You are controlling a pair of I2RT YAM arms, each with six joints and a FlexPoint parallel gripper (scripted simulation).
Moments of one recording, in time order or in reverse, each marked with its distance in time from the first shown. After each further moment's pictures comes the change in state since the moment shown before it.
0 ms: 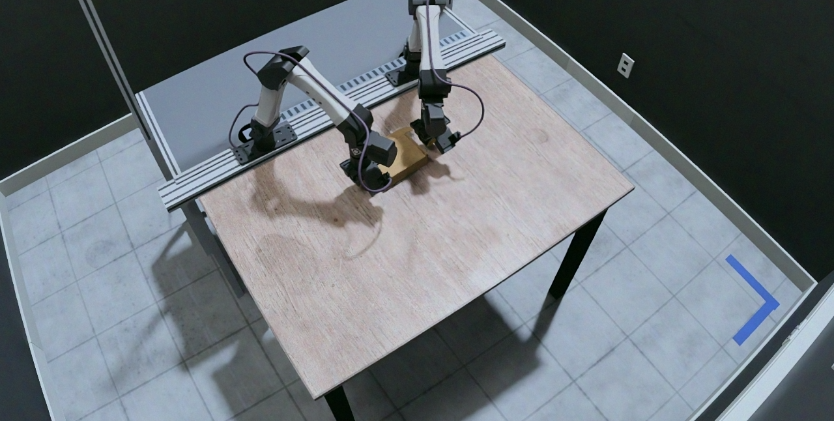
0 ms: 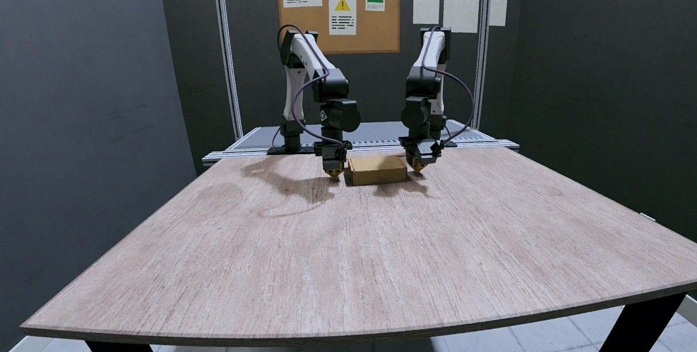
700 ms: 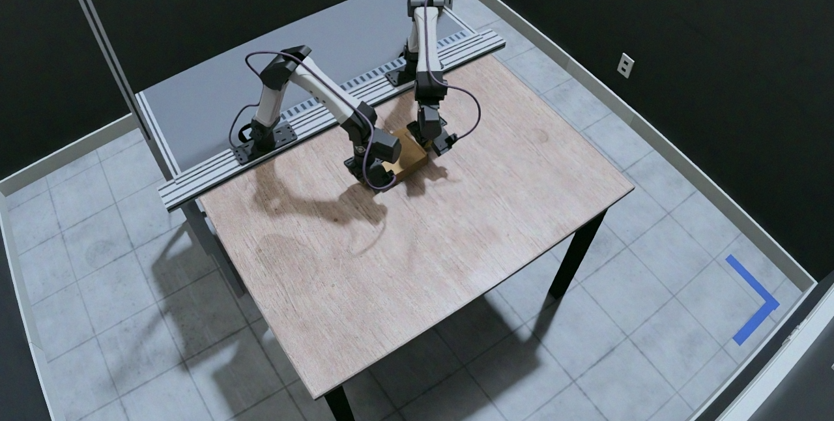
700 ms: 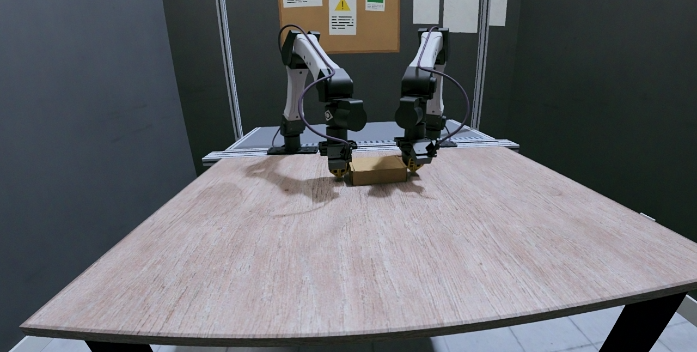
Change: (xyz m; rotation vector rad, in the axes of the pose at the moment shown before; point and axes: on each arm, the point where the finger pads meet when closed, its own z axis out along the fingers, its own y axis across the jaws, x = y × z) left arm 0.000 -0.013 0.000 0.000 0.000 0.000; right arm -0.001 0.013 0.000 -0.002 -0.003 0.000
